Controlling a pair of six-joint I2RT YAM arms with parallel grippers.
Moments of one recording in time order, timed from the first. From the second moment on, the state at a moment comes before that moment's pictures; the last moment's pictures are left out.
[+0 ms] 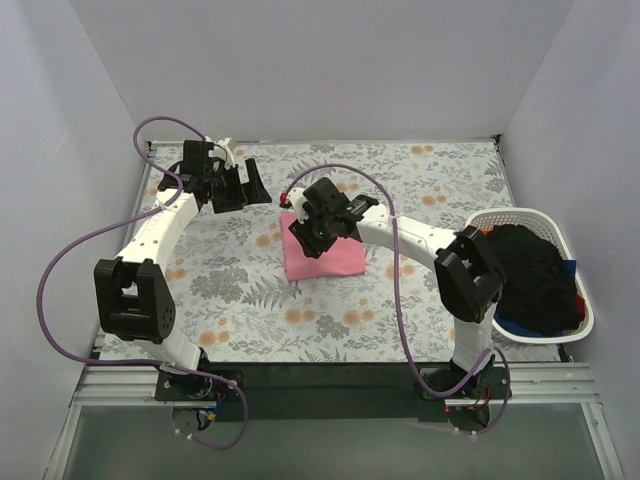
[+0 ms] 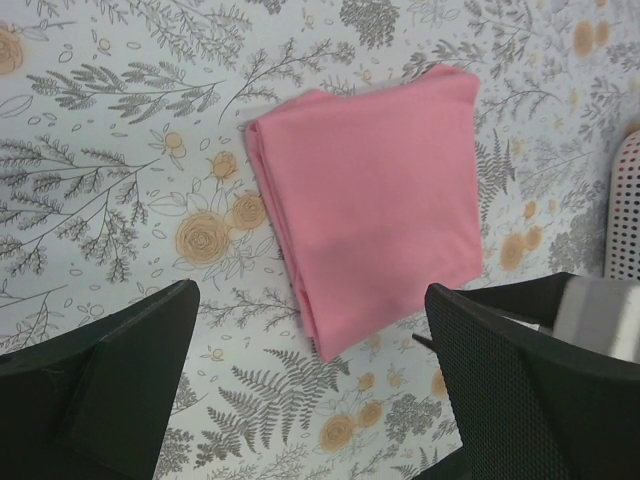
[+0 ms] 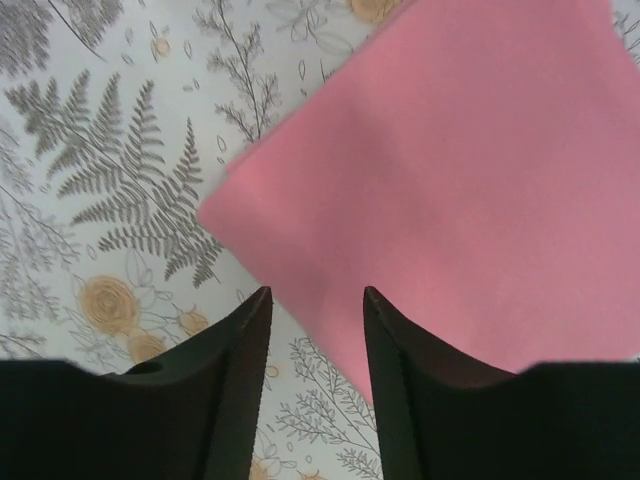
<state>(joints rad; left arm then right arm) -0.12 1.61 1.36 -0.56 0.41 -0.31 0.82 1.89 1.51 -0.53 -0.19 -0.09</state>
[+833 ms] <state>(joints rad) -0.12 1.59 1.33 -0.62 0.33 -0.25 0.47 2.11 1.61 -0.63 -0.17 -0.26</state>
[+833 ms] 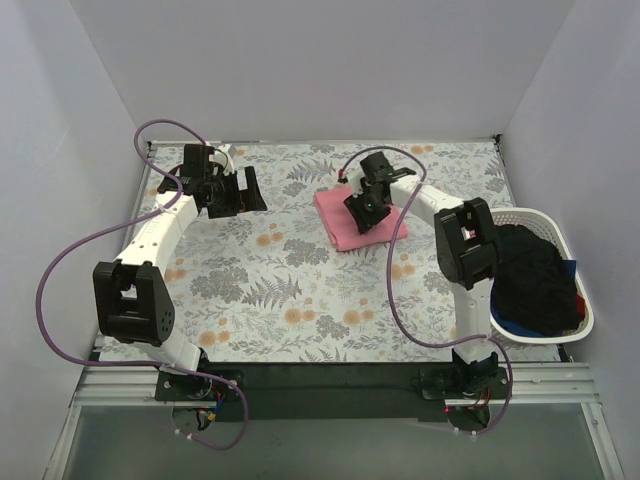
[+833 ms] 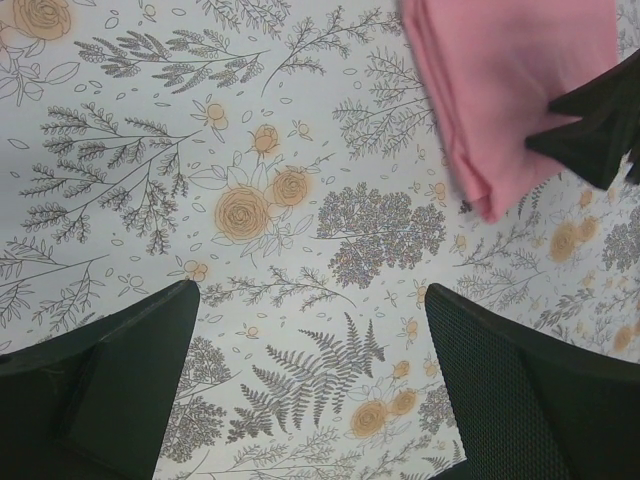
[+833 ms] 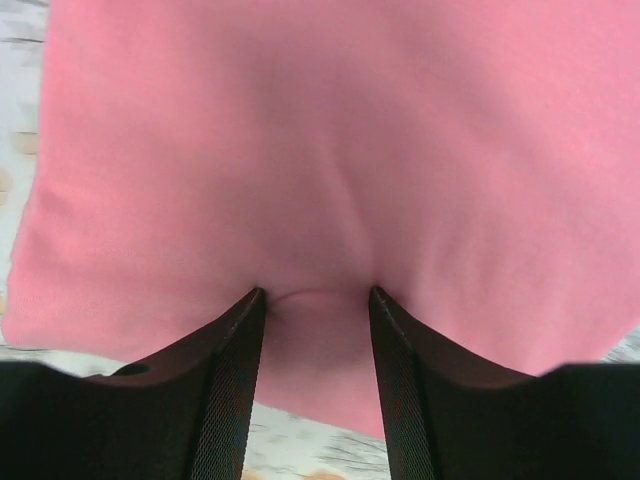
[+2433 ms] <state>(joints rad) -0.12 1.60 1.33 -0.66 0.30 -0.22 -0.12 2.29 1.96 -0.87 -0.29 -0.58</state>
